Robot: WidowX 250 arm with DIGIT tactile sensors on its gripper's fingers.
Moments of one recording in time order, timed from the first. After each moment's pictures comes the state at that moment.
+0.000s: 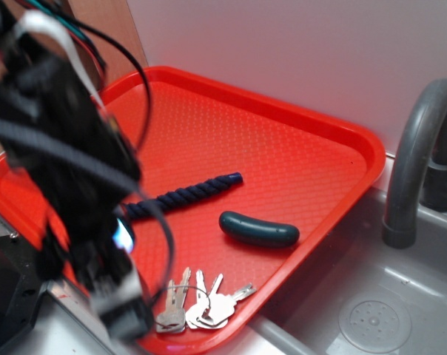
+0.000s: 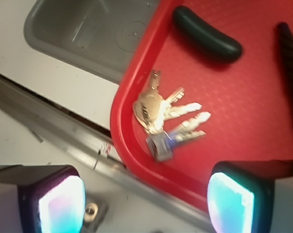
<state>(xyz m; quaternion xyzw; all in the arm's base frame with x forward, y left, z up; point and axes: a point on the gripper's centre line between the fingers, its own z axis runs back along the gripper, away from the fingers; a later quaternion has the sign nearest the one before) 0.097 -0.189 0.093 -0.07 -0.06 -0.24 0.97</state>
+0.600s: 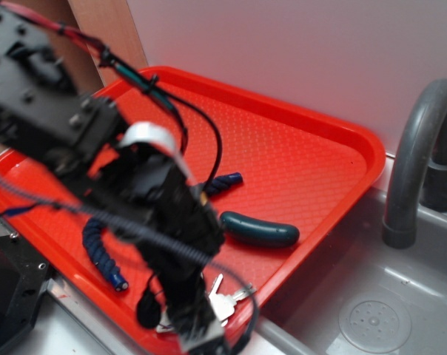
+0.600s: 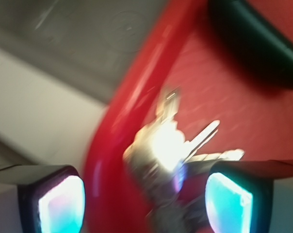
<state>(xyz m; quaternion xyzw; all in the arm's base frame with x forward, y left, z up) 0.140 -0.198 0.047 -0.04 -0.07 -0.23 0.97</state>
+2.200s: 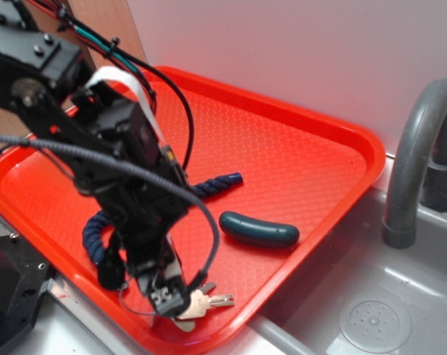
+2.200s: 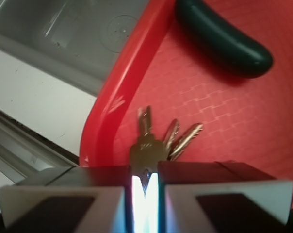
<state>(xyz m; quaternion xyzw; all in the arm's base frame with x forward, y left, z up) 0.128 -0.179 0.075 -0.07 -0.05 -0.22 0.97</state>
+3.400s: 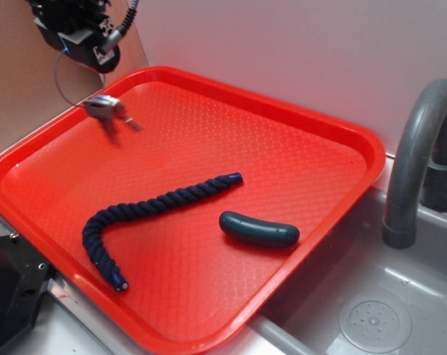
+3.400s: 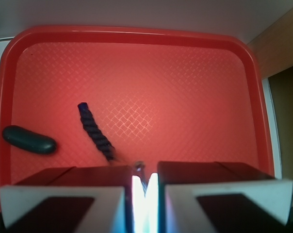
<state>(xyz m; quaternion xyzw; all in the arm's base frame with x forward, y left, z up) 0.198 -0.055 0.193 0.07 -0.09 0.02 0.99</state>
